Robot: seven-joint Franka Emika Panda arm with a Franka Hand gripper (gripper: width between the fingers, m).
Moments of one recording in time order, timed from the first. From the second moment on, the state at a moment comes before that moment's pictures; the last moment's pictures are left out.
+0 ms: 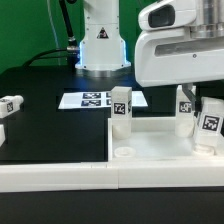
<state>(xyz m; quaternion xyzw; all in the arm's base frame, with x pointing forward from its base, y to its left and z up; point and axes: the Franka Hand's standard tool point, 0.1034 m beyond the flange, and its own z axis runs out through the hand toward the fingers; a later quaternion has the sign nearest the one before) 0.674 0.113 0.091 -0.99 0.15 0.01 0.07</state>
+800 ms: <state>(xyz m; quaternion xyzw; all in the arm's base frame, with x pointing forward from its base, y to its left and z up) 0.687 0.092 0.090 -0.87 0.48 0.02 0.11</state>
